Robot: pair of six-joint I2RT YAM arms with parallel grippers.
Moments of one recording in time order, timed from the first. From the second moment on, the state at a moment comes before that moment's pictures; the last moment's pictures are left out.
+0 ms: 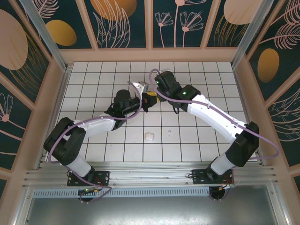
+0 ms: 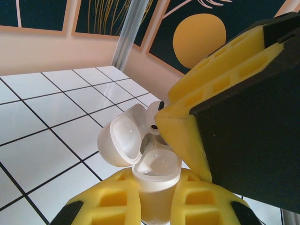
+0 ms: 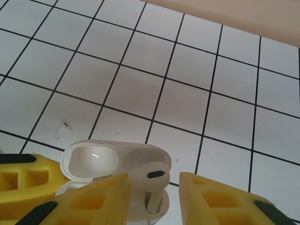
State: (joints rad) left arm -0.64 1.61 0.84 0.69 0.42 -0.39; right arm 0.79 1.54 1.47 -0.73 0.41 0.26
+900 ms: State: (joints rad) left arm -0.64 1.58 0.84 0.75 0.41 -0.36; right arm 0.80 1.50 1.57 -0.77 0.16 0.35
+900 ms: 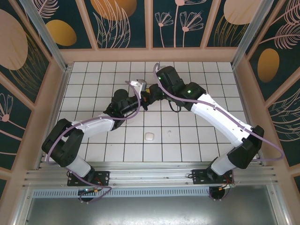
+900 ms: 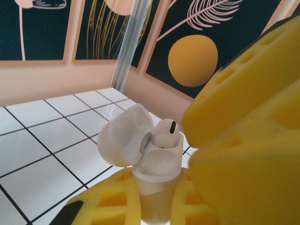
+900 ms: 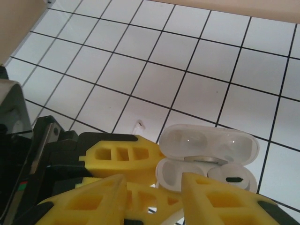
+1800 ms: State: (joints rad) left arm -0.64 1.49 0.82 0.75 0.50 -0.21; right arm 0.58 1.32 1.42 -0.71 -0.21 0.43
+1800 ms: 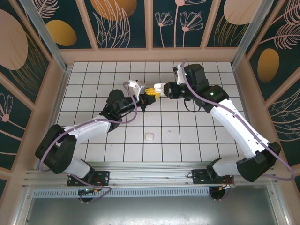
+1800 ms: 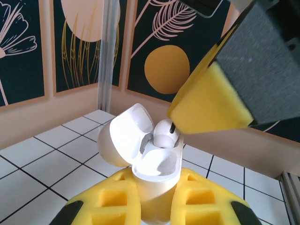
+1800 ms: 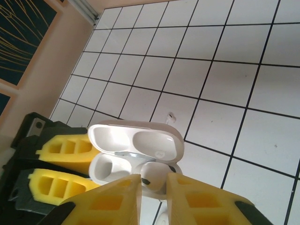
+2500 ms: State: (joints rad) left arm -0.58 1.40 0.76 0.70 0.47 -0.18; right arm 0.55 1.34 1.41 -0.68 -0.26 0.43
